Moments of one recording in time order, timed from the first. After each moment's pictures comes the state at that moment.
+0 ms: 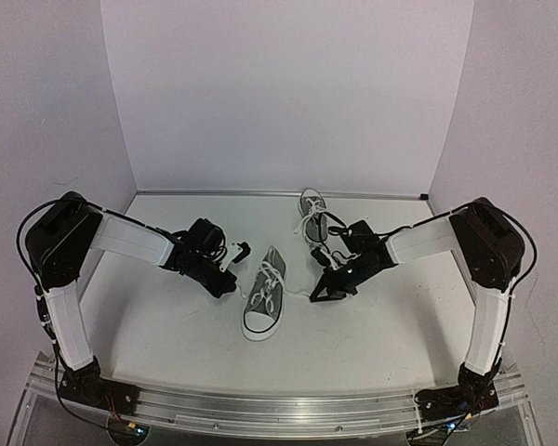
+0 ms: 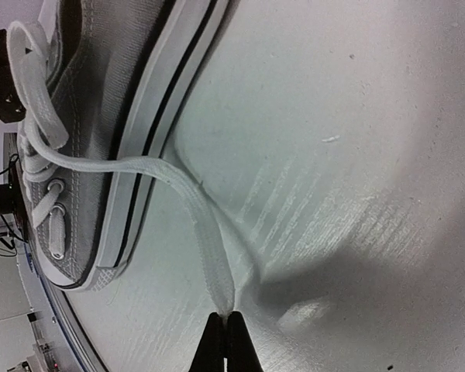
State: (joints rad) left arm -0.67 1.88 1.03 -0.16 0.20 0.09; right arm 0.58 1.99 1.12 -0.22 -0.63 0.29
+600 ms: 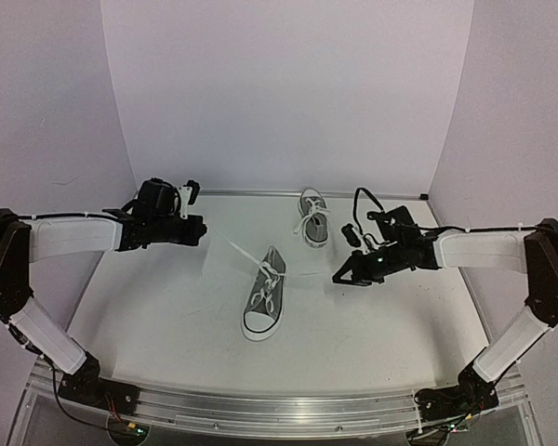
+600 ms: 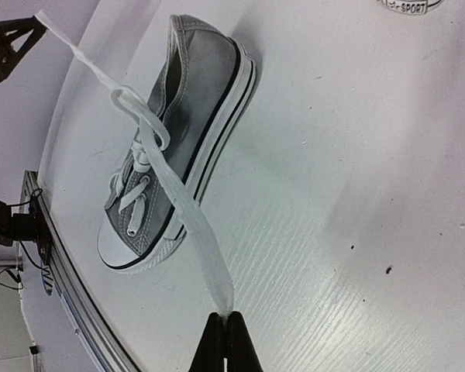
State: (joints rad) left arm -0.51 1.53 0.97 -0.05 0.07 -0.25; right arm 0.54 1.58 0.91 -0.21 -0.51 0.38
